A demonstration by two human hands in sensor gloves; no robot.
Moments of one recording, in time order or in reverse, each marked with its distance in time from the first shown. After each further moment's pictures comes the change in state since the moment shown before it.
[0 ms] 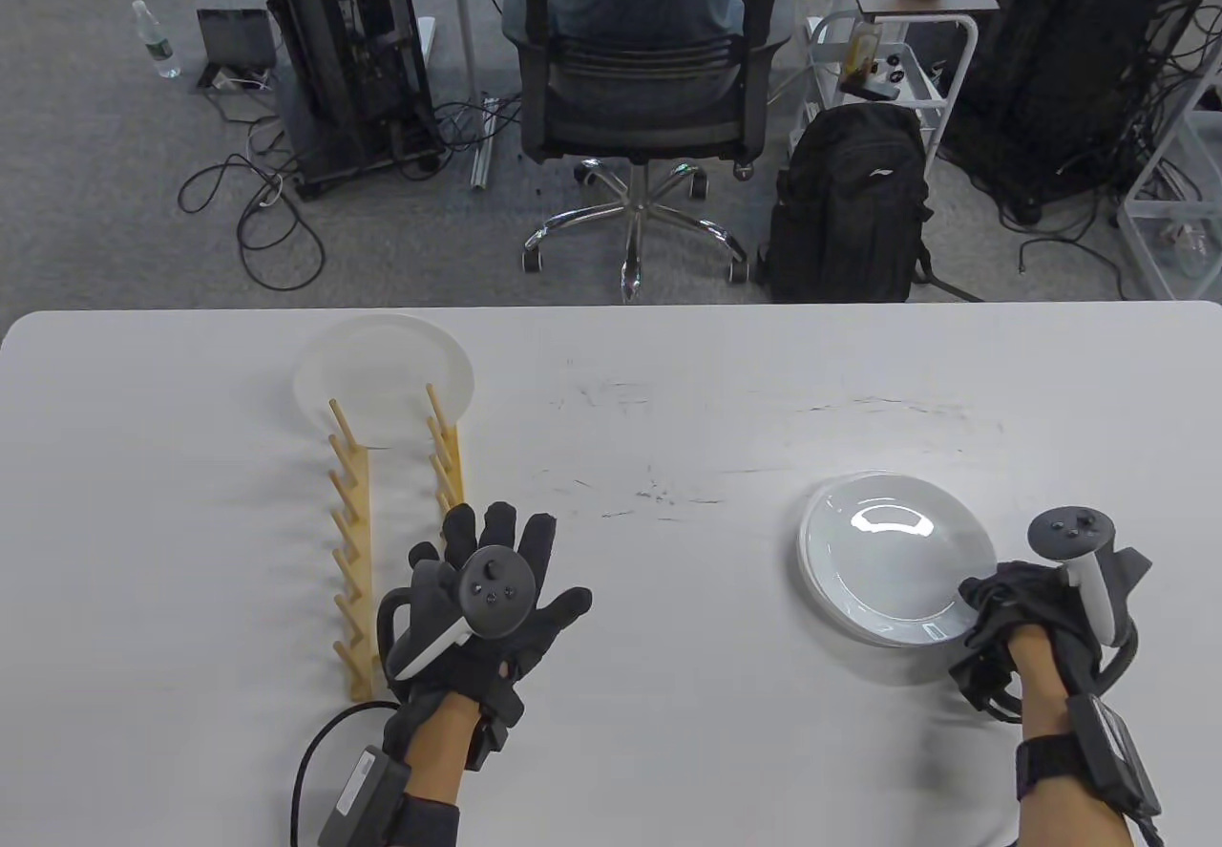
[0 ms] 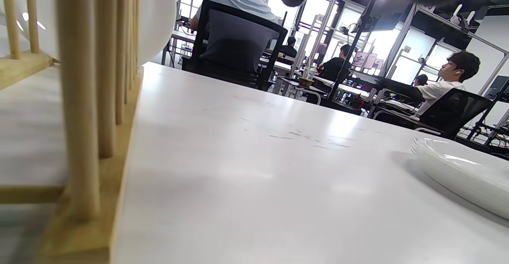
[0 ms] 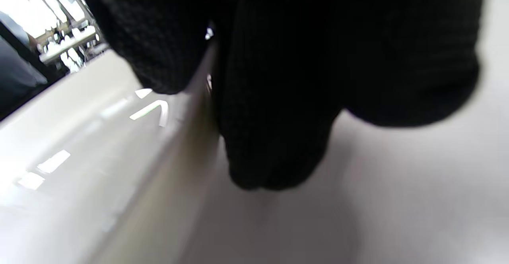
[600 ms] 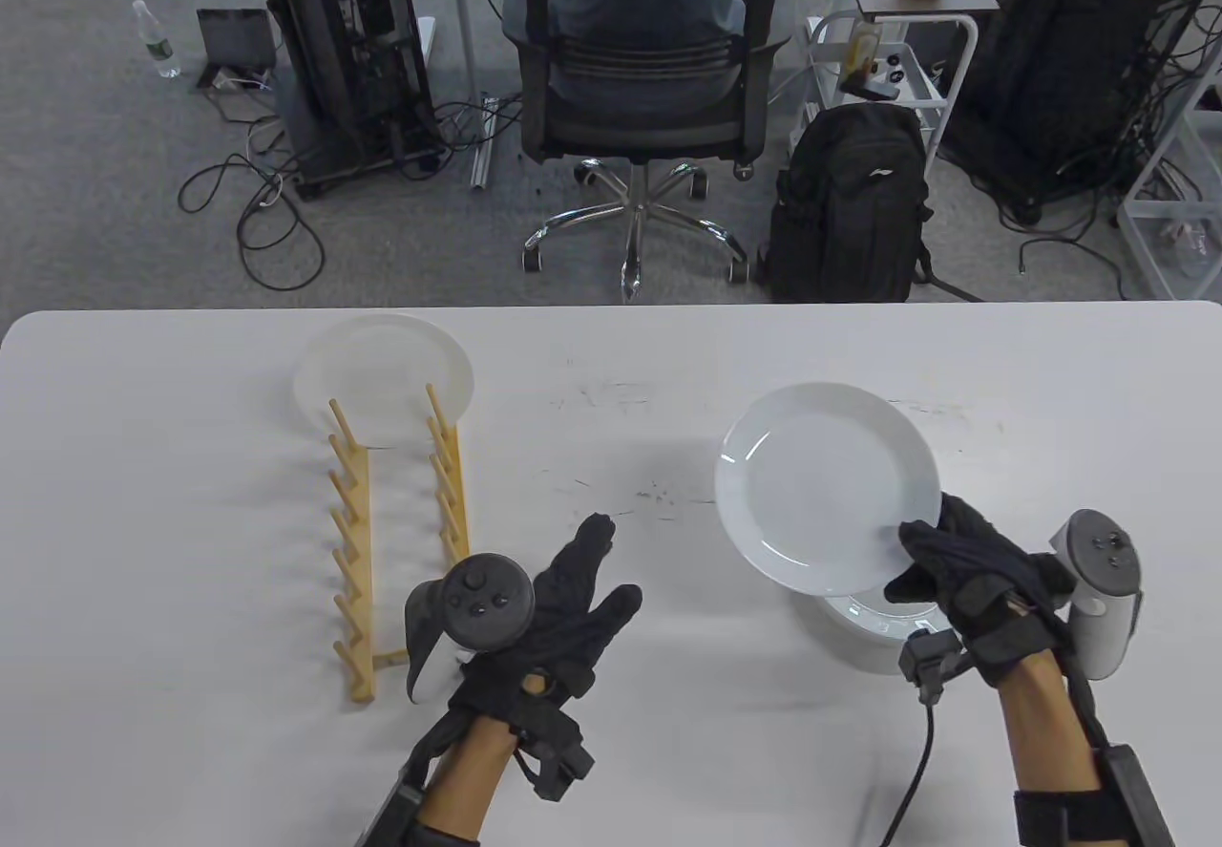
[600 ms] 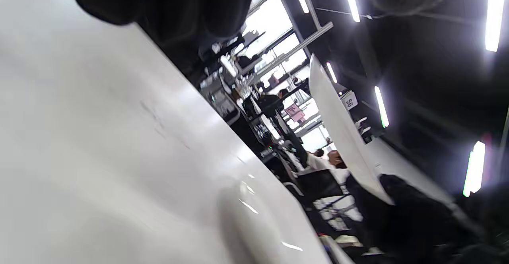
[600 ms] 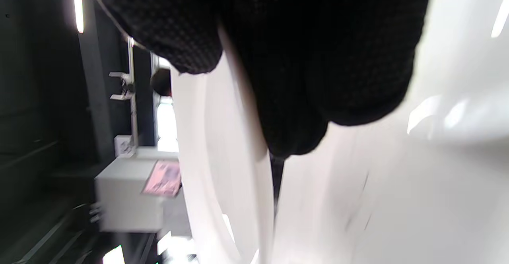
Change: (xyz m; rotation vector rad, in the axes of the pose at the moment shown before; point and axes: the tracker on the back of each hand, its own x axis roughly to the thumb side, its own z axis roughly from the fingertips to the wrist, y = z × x) left_hand 0.043 -0.006 0.013 -0.106 -0.218 0.841; right_hand 0.068 0.010 0.092 0.522 -0.583 -0.905
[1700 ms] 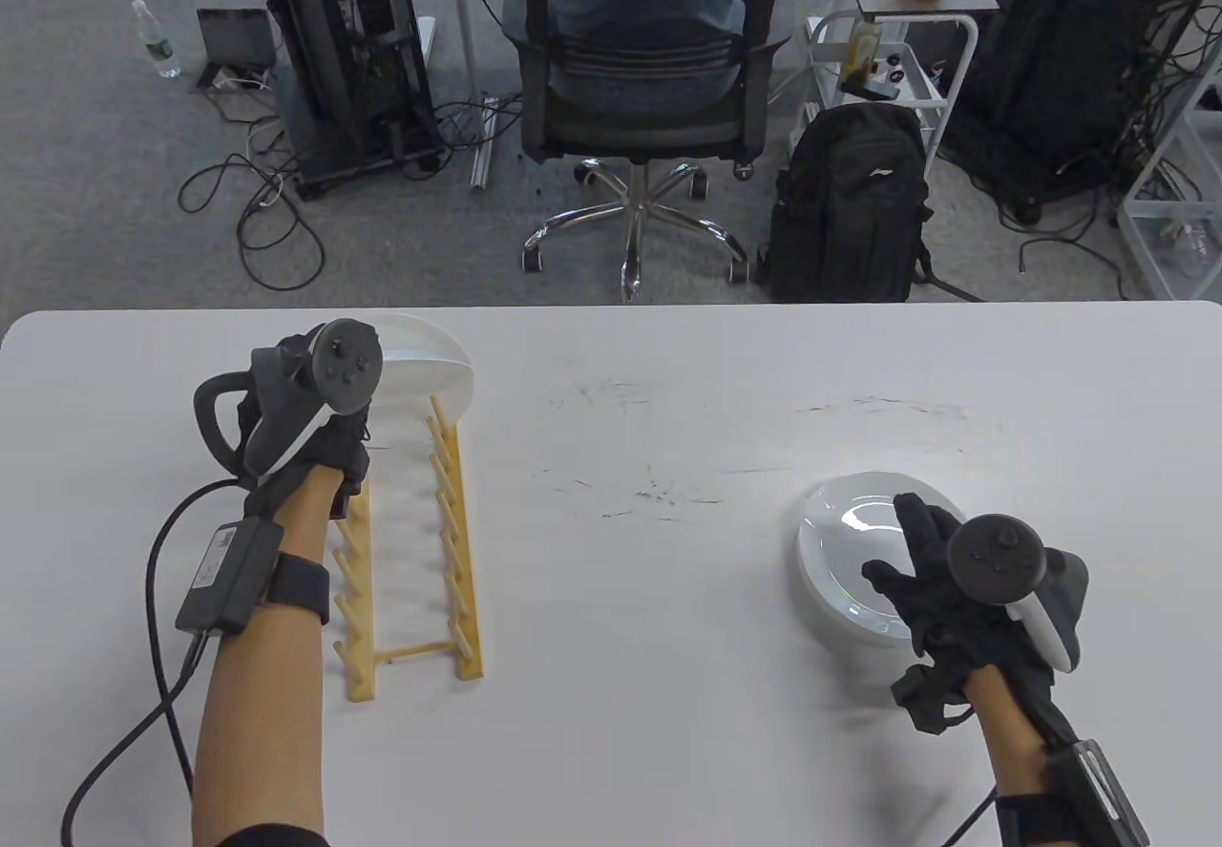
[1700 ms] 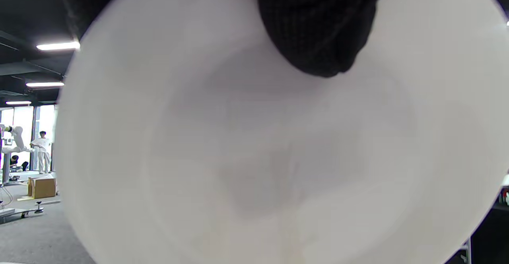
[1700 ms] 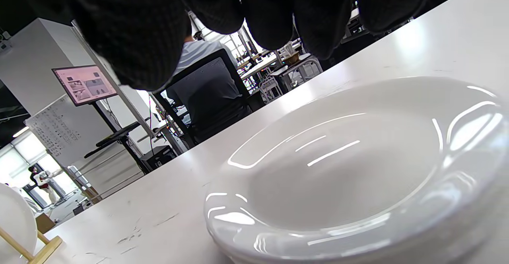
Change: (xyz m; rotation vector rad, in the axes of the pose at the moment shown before) left_hand 0.040 0.238 -0.056 0.639 0.291 -1.191; right_hand -0.003 0.004 -0.002 -0.207 -0.013 1.039
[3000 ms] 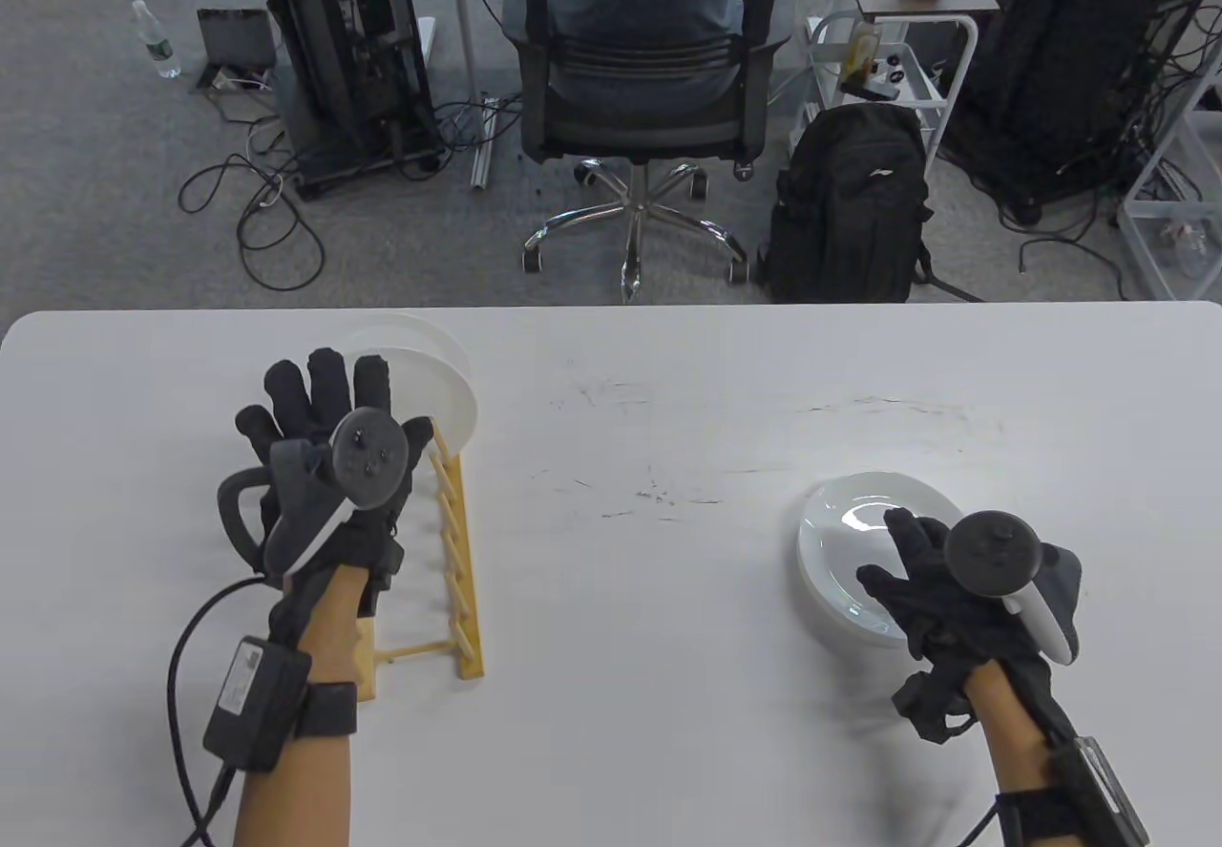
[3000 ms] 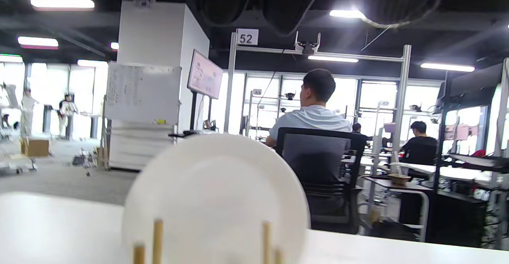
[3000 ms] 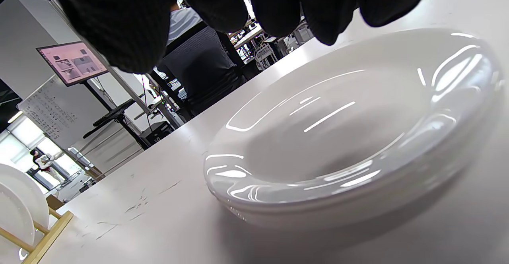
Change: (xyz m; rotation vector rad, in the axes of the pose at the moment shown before) left_hand 0.028 0.010 0.105 -0.090 0.016 0.172; right_hand -0.007 0.010 -0.005 0.129 0.028 -0.048
